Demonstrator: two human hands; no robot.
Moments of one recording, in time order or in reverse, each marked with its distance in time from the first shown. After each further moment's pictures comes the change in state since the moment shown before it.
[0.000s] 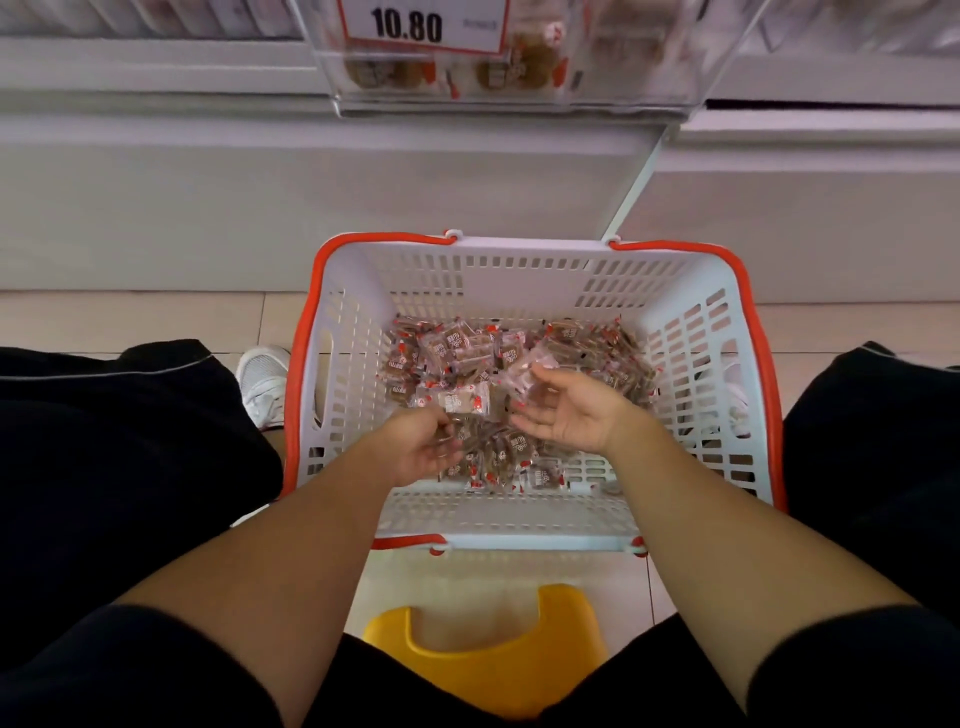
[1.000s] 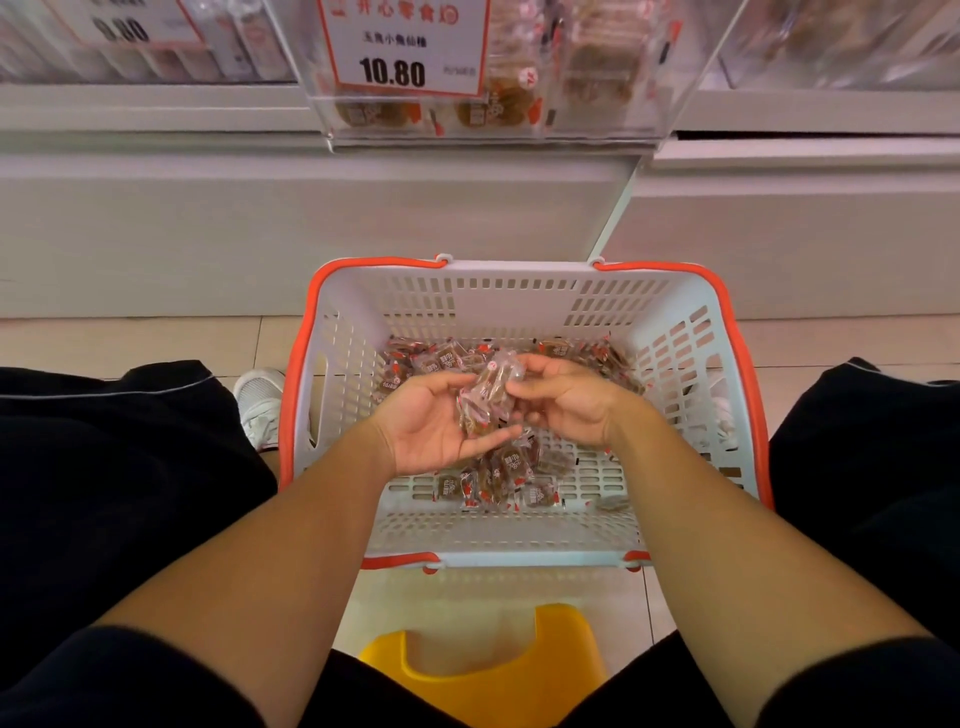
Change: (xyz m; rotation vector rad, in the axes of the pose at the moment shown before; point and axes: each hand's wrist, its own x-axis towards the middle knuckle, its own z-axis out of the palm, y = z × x) left_hand -0.036 0.039 0.015 -0.244 -0.802 -0.019; right_hand -0.028 -0.025 0.025 -0.424 -0.251 -0.211
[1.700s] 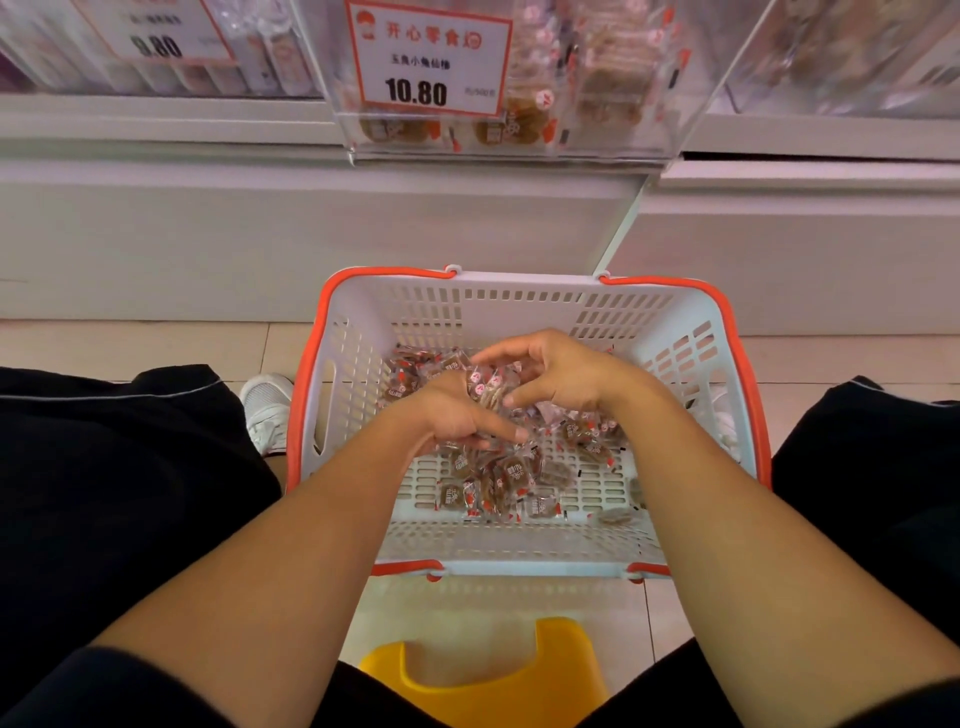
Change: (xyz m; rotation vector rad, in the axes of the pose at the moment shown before) left_hand 0.004 0.013 0.033 0.853 0.476 0.111; right_hand -0.010 -0.054 0.030 -0.921 -0.014 -0.150
